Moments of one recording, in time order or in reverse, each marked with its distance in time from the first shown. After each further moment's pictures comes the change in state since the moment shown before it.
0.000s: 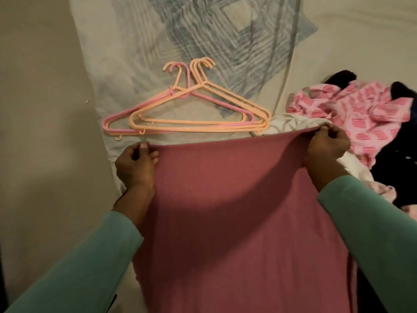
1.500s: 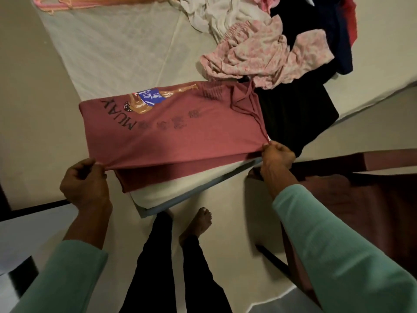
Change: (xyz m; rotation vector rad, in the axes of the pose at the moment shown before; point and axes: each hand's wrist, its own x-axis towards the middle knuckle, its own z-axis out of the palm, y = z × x) left_hand -0.311 -0.199 -0.271 0.128 0.105 0.161; right_hand -0.101 0.223 -0.437 0.017 -0.135 0.493
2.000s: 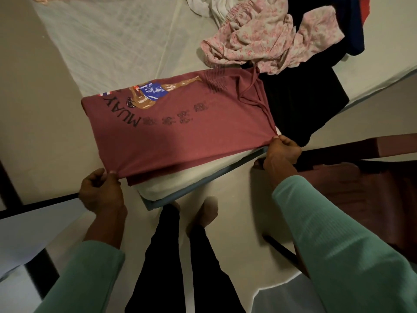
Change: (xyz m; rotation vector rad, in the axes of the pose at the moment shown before) left_hand -0.017 -0.030 -0.008 0.120 0.065 -0.184; right_hand 0.000 0.020 0.004 0.045 0.140 0.032
